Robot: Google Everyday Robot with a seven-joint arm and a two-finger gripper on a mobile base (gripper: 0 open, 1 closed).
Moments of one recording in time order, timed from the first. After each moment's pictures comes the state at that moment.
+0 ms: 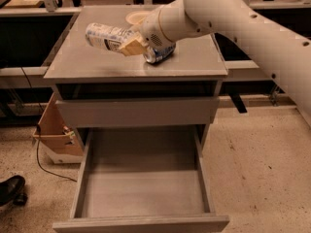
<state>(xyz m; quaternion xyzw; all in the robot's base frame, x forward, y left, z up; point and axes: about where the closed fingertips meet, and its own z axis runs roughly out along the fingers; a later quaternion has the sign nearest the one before) 0.676 0.067 0.946 -0.54 0.68 0.16 0.47</state>
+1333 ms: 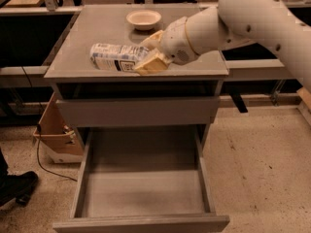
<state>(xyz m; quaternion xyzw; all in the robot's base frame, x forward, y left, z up) 0.601 0.030 0.938 -0.61 0.62 0.19 0.44</state>
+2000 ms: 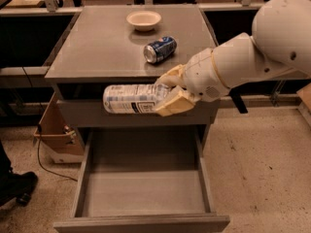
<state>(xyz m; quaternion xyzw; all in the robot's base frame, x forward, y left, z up) 0.491 -0.018 0.903 -0.64 0.64 0.20 0.37</state>
